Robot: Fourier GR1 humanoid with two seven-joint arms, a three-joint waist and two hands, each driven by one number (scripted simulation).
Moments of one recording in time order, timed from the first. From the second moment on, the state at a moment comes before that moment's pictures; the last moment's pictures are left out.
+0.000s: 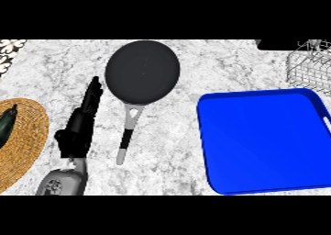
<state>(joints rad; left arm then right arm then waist) -0.15 0.02 -0.08 -1.57 -0.17 0.15 0.05 -1.11 -0.70 -0.39 -0.75 1.28 0.27 0.45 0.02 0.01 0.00</state>
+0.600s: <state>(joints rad) -0.17 0.02 -0.08 -1.56 -0.17 0.16 0.06 -1.12 -0.73 -0.62 -0.57 1.08 0.07 0.41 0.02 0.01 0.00</state>
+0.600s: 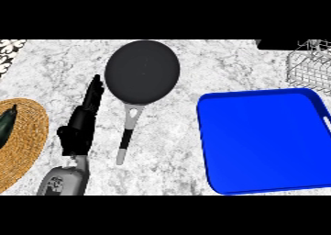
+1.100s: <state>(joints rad) -0.15 0.02 -0.07 -1.55 -0.17 0.17 0.05 -1.07 -0.82 -0.78 -0.63 0.94 -0.07 0.45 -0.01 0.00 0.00</state>
